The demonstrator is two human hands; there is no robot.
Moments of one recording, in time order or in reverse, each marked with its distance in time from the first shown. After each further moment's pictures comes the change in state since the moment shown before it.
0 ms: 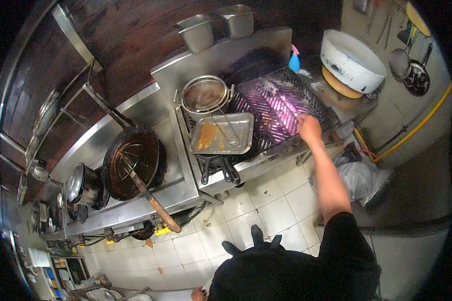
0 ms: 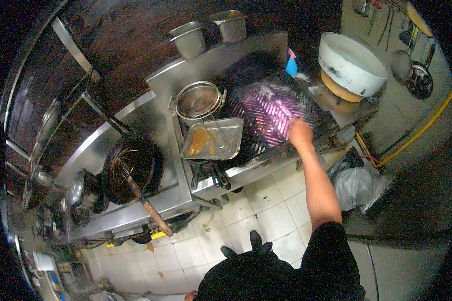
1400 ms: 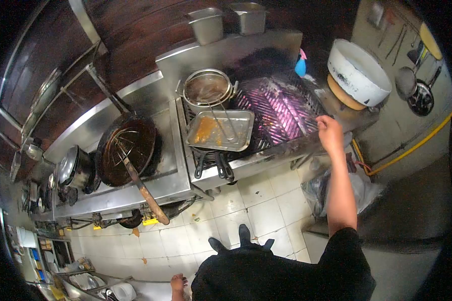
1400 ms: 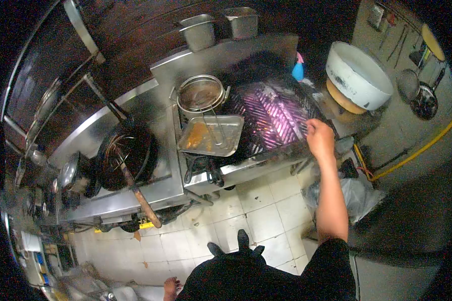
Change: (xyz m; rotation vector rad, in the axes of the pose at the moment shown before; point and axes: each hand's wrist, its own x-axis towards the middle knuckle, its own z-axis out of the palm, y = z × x) left_hand 0.052 0.001 -0.003 -0.194 0.059 -0.150; right_hand -0.016 -0.009 -0.095 0.130 0.098 -0.169
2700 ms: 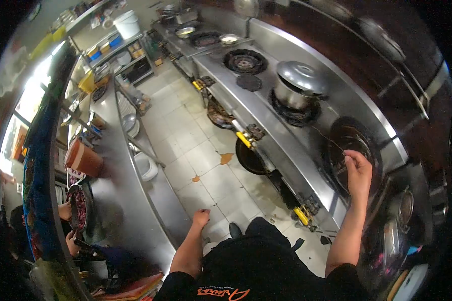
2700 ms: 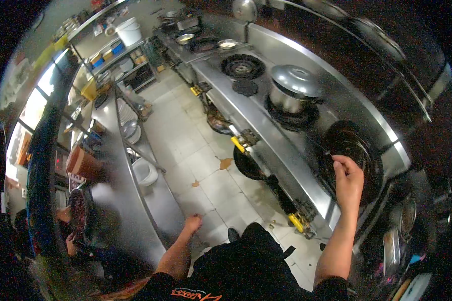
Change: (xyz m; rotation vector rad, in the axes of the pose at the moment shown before) left_hand 0.166 -0.049 -0.298 -0.339 0.306 -0.015; right_hand -0.321 -0.716 0.272 0.644 -0.817 -0.629
